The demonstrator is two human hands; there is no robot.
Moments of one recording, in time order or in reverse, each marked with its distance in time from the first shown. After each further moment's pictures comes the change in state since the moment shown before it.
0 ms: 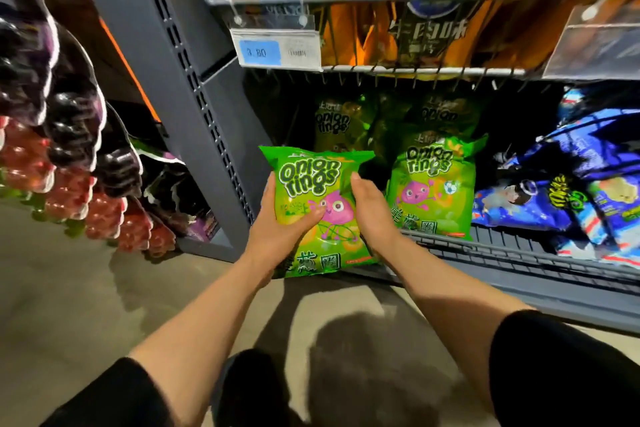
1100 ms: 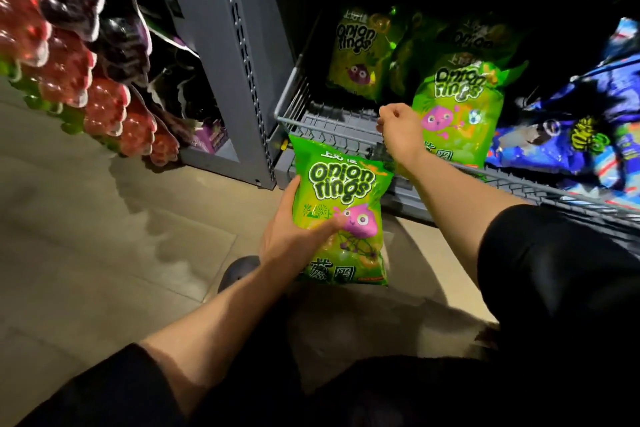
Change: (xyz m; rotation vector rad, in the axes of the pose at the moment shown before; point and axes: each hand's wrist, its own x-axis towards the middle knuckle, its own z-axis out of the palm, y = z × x) left_hand -0.097 -0.087 0.018 -0.005 0.035 -0.151; right_hand 0.029 0.033 -0.008 -0.240 0.072 0.015
